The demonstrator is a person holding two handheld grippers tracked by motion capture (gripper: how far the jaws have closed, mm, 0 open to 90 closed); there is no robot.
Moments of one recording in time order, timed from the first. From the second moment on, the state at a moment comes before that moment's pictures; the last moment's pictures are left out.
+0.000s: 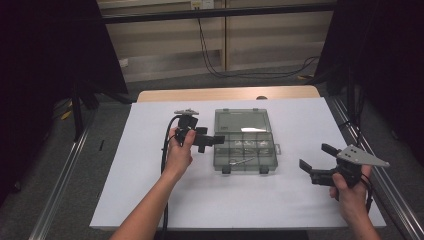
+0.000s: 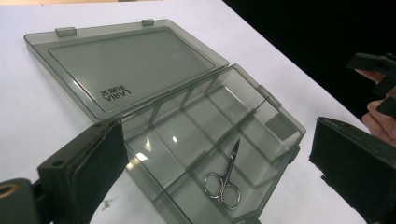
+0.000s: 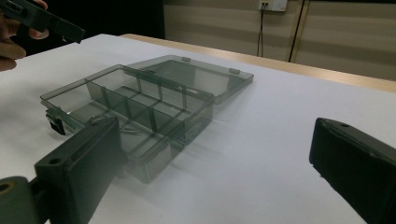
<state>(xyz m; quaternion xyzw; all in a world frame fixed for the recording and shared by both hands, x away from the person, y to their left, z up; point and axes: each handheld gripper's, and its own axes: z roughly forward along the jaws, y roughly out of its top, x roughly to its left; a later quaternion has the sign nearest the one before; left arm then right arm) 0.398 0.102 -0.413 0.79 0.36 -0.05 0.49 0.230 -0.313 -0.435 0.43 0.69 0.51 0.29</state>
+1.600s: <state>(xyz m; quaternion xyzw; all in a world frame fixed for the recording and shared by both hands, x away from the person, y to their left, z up) 0.450 0.100 -0.435 0.76 0.42 -0.05 0.49 0.361 -0.255 -0.419 0.49 0.69 0.49 0.21</state>
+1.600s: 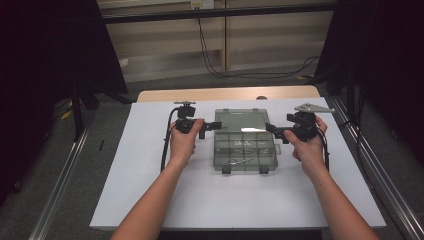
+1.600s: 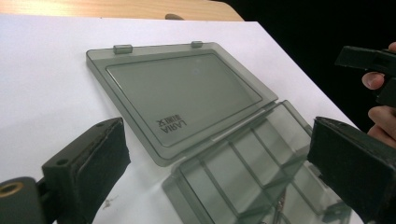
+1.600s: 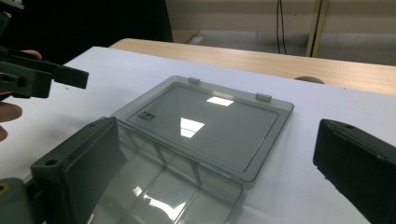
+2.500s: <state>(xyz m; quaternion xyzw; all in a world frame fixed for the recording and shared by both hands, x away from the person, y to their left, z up) 0.477 0.083 -0.460 0.73 0.48 -0.06 0.47 0.417 -0.251 -0.446 0.55 0.68 0.46 0.14</state>
